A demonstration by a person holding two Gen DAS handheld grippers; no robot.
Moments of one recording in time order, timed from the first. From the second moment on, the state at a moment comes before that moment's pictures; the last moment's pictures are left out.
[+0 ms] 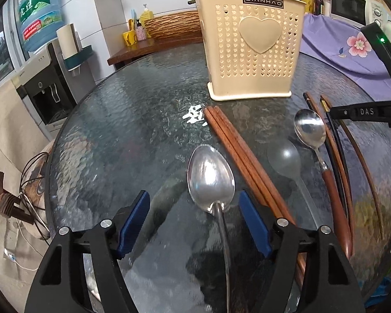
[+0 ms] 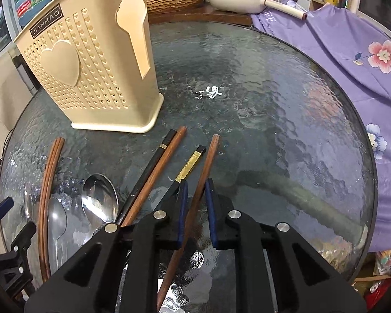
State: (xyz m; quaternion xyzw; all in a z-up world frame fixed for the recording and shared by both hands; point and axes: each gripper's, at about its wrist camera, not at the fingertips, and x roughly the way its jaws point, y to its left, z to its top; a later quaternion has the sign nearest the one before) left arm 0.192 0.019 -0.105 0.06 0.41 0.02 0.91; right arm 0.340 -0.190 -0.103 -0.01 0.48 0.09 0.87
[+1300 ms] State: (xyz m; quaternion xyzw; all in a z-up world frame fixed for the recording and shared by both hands) left arm 0.202 0.012 -0.027 0.02 0.34 -0.03 0.94; right arm 0.306 -0.222 -0.005 0.07 0.33 0.19 0.92
